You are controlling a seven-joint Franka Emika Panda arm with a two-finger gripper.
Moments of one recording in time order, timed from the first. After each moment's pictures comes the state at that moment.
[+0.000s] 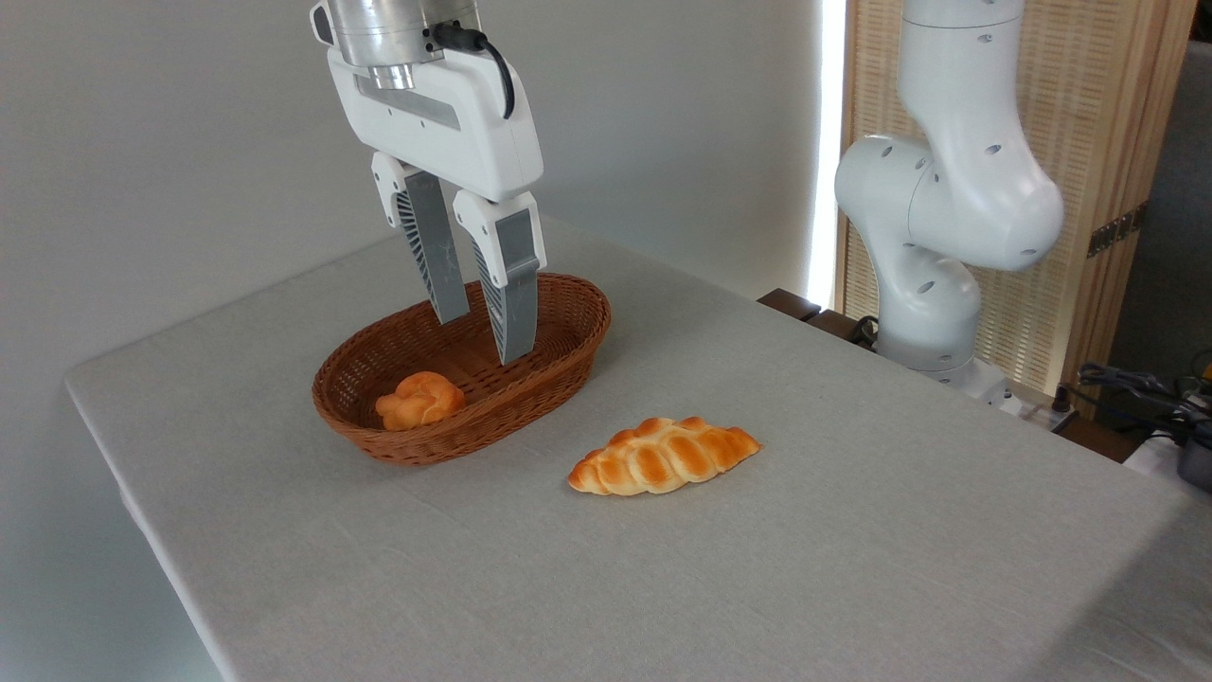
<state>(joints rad) -0.04 0.00 -0.02 -1.57 0.01 1.59 0.73</state>
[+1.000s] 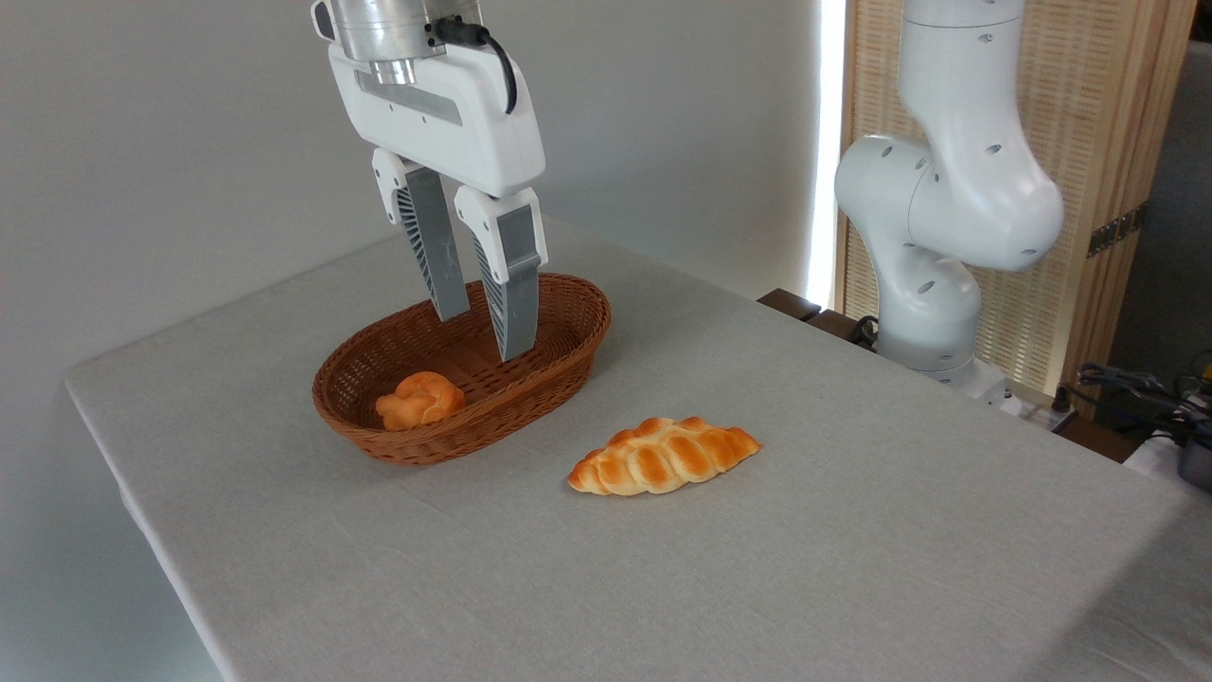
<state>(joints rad) -0.04 0.00 -0.02 -1.57 0.01 1.59 0.73</state>
